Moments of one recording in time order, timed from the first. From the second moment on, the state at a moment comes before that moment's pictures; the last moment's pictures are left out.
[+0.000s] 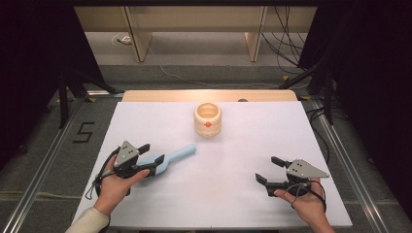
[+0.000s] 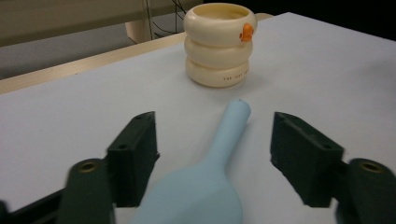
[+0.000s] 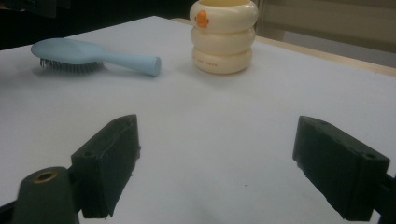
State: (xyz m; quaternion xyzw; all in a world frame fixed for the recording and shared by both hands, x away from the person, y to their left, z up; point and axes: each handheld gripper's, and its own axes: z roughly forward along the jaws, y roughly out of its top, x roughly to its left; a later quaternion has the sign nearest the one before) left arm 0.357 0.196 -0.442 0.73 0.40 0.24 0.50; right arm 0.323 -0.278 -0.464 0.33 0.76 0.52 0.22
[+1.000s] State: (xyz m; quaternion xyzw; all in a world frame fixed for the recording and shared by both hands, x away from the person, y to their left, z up) left arm 0.473 0.101 -0.471 0.77 0.54 0.13 0.31; right arm 0.322 -0.279 -0.464 0.33 0.76 0.52 0.21
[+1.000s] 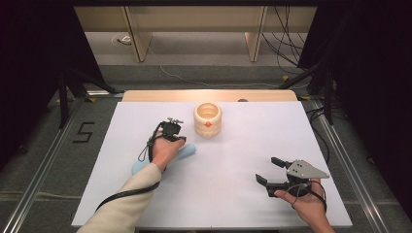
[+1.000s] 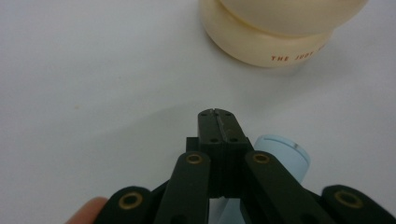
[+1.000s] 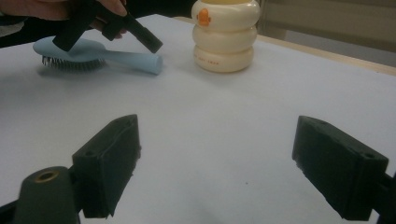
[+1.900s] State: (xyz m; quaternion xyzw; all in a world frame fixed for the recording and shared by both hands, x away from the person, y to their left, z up) left arm 0.469 0.092 -0.475 0.81 0.52 0.09 0.26; right arm 0.323 -0.279 -0.465 0.33 0.76 0.51 0.21
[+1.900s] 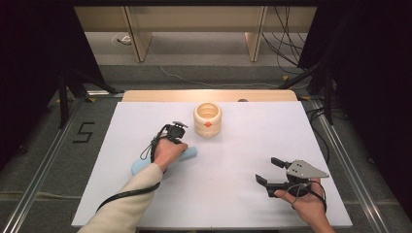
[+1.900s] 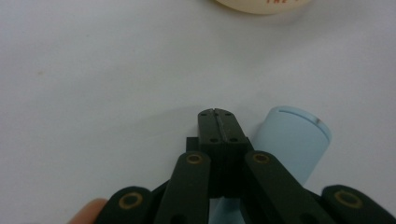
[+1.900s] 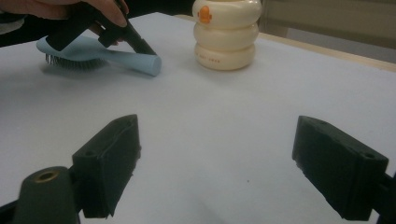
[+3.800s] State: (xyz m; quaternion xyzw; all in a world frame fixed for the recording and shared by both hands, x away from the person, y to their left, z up) left arm 0.339 0.189 -0.470 0.88 0.43 0.05 0.18; right arm 0.321 -0.279 -0.465 0.33 0.77 0.51 0.21
